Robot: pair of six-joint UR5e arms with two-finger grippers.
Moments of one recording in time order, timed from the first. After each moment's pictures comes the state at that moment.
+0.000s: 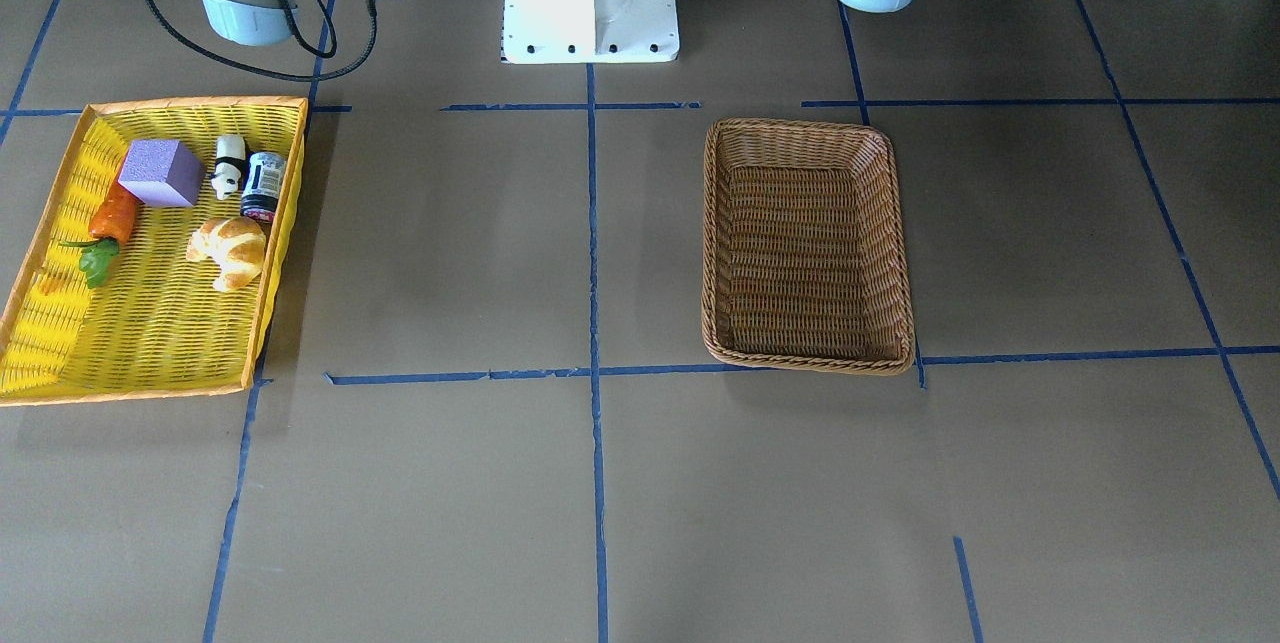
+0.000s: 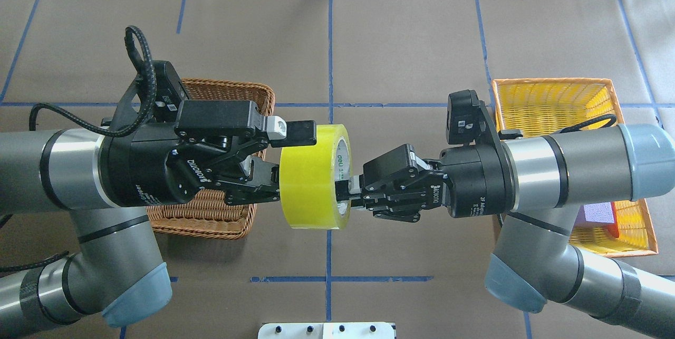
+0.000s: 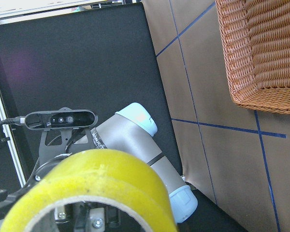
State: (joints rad) left arm -0.49 -2.04 -1.96 -3.16 -1.83 -2.13; right arm 0.51 -1.20 1.93 -0.08 2.04 2.11
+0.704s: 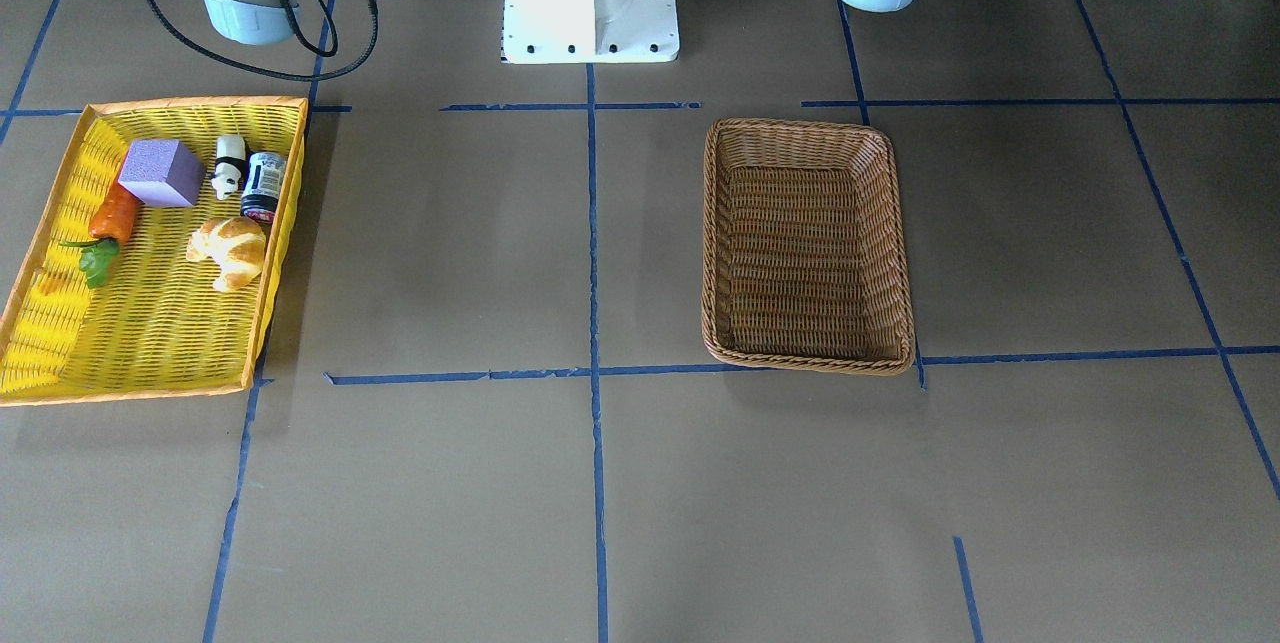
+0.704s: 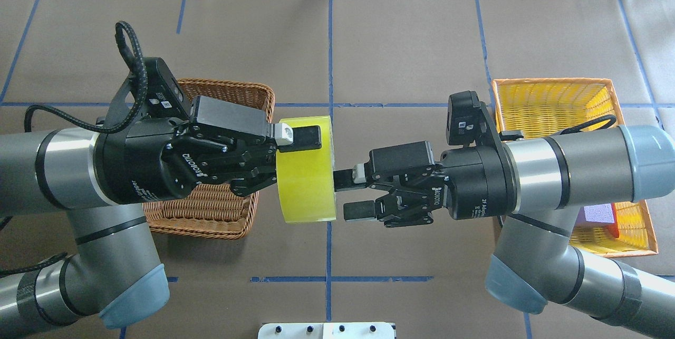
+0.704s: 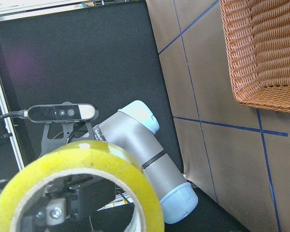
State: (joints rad) left arm -0.50 -2.03 -1.97 -3.18 -1.79 -2.13; right arm 0.51 -1.21 1.94 -0.05 2.04 2.10
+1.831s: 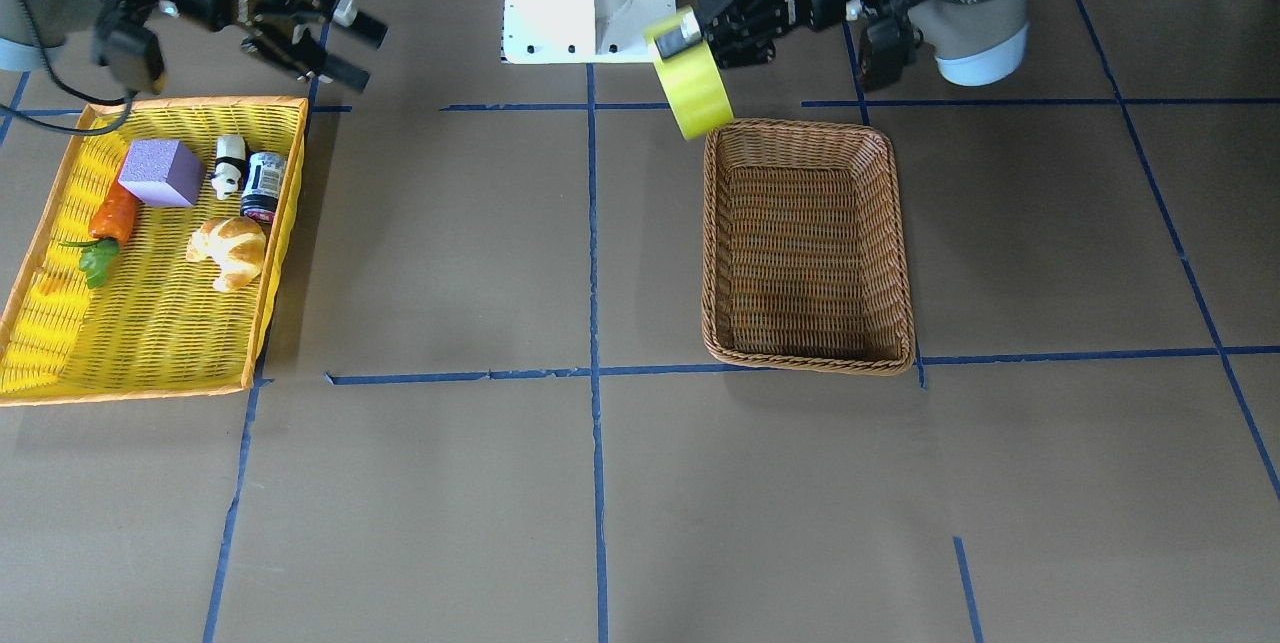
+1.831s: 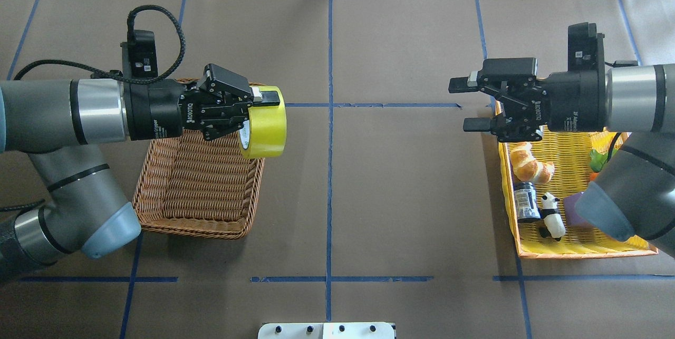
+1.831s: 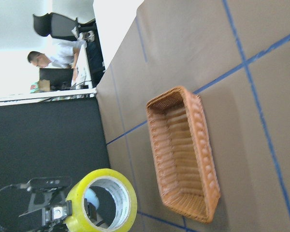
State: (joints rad) left arm -0.69 -1.94 -1.83 -2.84 -1.97 -2.00; right arm 0.85 -1.41 1.93 -0.32 2.16 1.98
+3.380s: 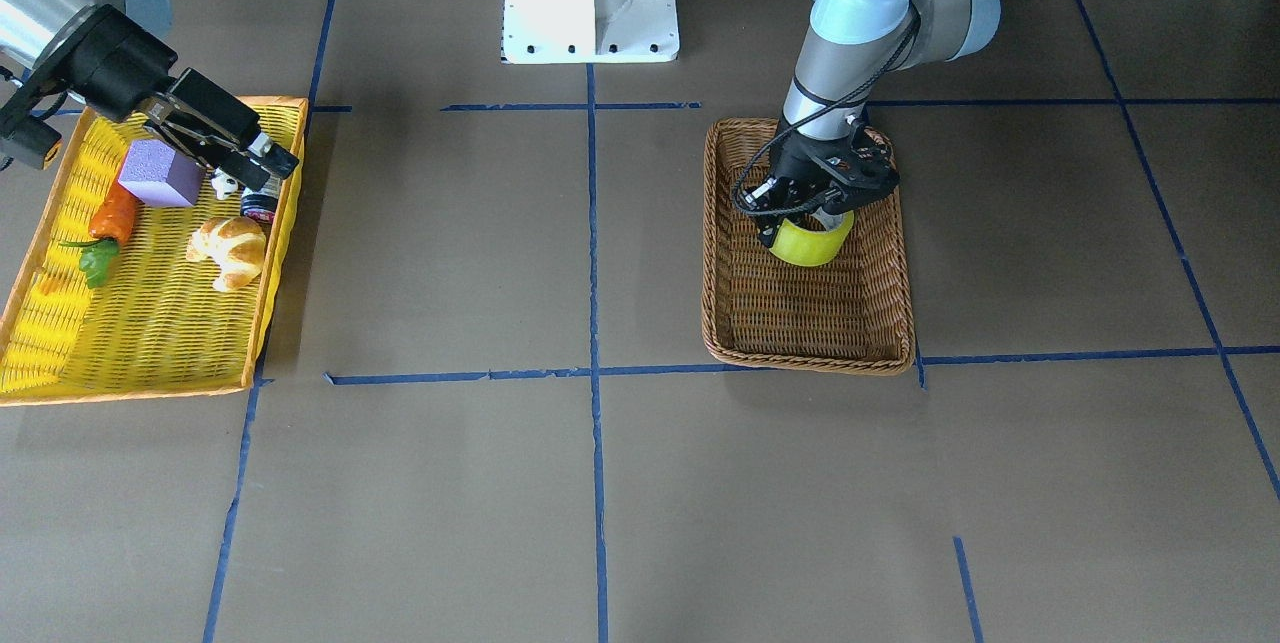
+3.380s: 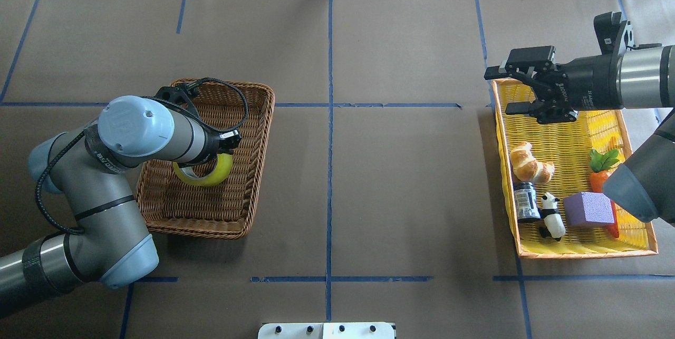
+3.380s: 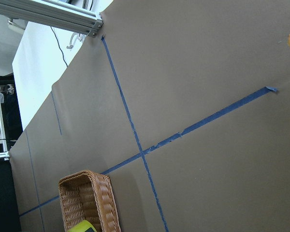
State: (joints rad) left arm -0.56 -1.96 -1.79 -1.85 -1.73 -1.64; right arm 0.93 -1.46 1.87 -0.47 2.18 1.86
